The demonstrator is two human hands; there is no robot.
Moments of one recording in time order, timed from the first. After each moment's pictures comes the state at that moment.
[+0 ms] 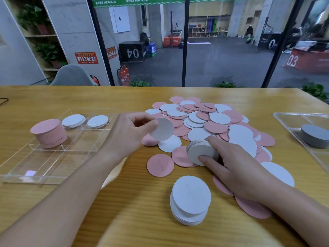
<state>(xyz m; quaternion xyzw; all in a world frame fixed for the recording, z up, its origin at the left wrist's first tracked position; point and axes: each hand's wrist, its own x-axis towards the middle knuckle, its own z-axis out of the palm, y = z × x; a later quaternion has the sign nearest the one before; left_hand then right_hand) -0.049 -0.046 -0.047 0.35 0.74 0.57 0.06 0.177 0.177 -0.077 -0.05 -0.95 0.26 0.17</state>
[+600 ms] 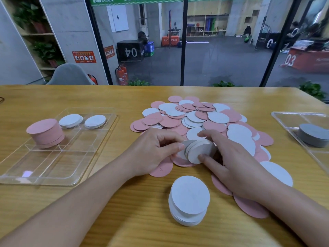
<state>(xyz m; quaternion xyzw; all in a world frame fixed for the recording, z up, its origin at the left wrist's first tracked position) -0.013 -0.023 -0.065 0.51 0.69 0.48 0.17 0.179 0.175 -0.074 -0.07 -0.95 0.26 0.18</state>
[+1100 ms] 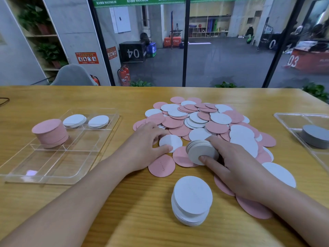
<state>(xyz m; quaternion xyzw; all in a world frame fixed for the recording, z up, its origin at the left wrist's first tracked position) -0.034 -0.035 -0.061 0.45 0.86 0.24 0.05 0.177 0.174 -0.074 -0.06 -0.95 0.27 0.17</state>
